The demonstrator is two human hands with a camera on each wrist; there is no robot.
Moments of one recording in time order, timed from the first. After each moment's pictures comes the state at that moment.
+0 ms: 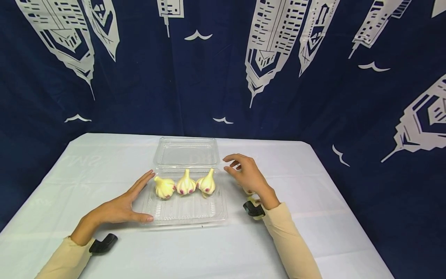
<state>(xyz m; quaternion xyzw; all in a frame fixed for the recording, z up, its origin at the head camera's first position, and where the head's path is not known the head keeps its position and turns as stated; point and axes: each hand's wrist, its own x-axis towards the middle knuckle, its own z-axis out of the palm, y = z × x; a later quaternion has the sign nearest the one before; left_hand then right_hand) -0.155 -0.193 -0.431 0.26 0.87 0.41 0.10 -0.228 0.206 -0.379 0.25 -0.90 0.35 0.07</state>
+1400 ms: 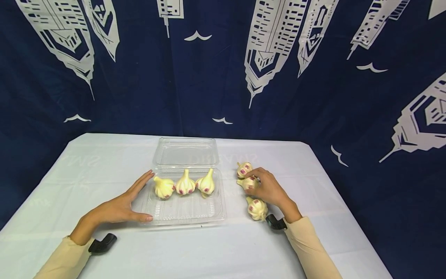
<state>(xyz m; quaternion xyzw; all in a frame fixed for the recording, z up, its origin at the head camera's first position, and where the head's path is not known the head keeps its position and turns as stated) -0.154 -0.195 -0.434 0.25 0.87 0.42 0.11 -0.206 0.276 -0.413 0.23 -0.93 0.28 0.04</state>
